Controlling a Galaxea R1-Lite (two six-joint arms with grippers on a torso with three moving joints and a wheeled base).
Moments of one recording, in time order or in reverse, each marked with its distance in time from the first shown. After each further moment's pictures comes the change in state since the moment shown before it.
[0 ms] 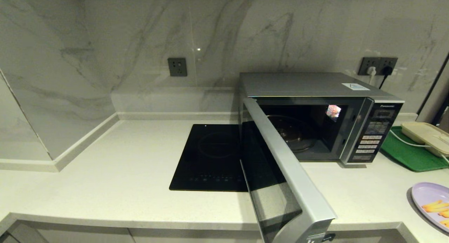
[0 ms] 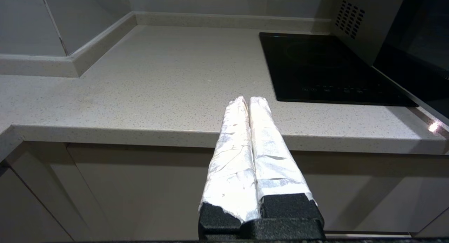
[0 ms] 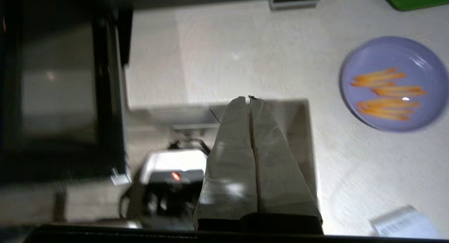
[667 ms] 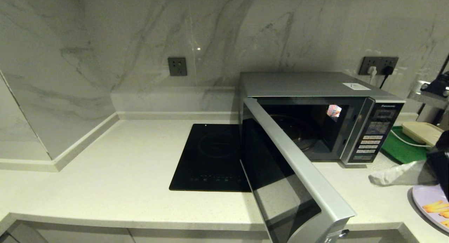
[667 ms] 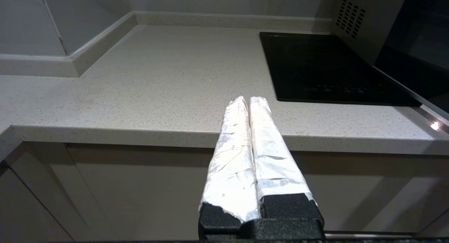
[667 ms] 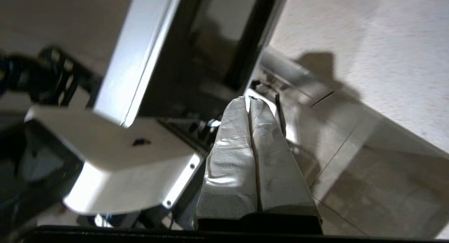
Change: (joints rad) left arm 0.000 0.000 0.000 0.000 0.000 0.000; right arm 0.518 0.171 0.157 -0.164 0.209 0.015
